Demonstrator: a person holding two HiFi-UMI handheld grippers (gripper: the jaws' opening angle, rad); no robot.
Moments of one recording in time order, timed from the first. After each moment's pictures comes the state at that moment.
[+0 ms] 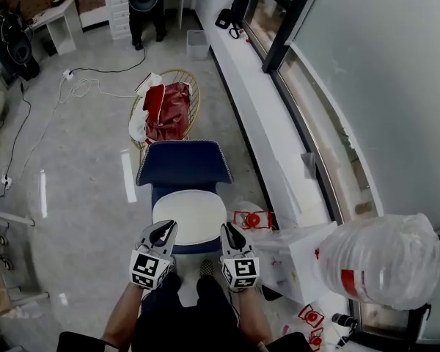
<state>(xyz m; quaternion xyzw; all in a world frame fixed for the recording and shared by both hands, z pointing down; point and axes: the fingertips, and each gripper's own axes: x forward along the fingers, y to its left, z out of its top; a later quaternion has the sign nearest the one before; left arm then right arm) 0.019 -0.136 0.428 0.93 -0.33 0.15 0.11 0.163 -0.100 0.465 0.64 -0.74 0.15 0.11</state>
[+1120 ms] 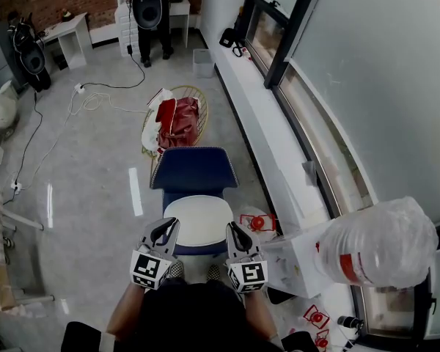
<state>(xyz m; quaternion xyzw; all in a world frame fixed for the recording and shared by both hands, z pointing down) -0.022 -0.089 0.333 0.93 -0.35 0.11 0.04 0.121 -0.051 0.351 0.63 -0.77 0.07 0.06</state>
